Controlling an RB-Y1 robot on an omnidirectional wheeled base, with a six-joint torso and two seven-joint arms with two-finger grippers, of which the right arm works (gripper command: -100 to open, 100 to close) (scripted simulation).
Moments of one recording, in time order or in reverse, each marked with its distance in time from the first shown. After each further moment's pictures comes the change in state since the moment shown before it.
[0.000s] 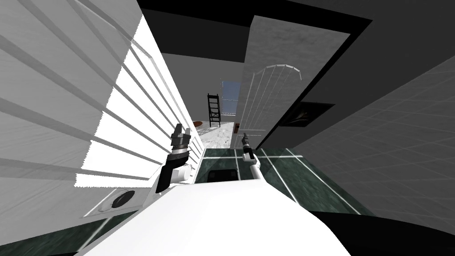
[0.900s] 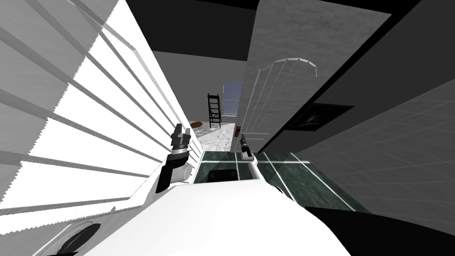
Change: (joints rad) arm -0.103 0.004 -0.005 0.188 0.001 0.044 -0.024
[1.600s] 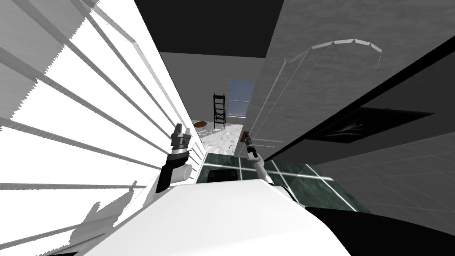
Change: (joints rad) arm 0.003 -0.119 -0.052 0.053 -0.044 -0.024 -0.074
